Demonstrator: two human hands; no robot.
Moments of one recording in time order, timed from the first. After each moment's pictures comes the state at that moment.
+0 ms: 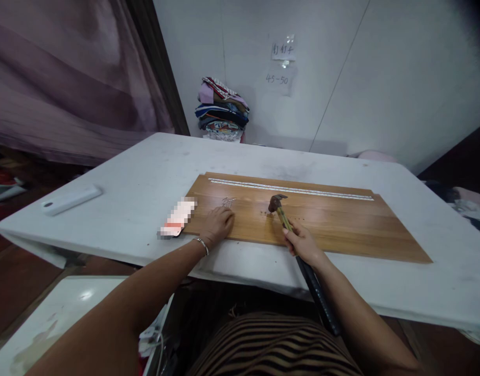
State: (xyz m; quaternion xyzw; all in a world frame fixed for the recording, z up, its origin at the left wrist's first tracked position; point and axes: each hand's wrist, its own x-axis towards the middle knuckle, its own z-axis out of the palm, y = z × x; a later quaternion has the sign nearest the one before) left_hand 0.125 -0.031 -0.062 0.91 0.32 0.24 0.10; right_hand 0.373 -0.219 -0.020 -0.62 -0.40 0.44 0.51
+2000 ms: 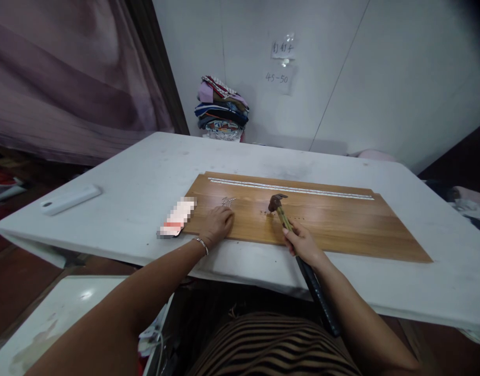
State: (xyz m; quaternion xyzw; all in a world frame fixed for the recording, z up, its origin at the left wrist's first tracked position) left_hand 0.125 -0.032 -0.061 0.91 0.33 0.24 0.10; right_hand 0.371 -0.221 -0.016 -0.63 -0.41 0.44 0.50
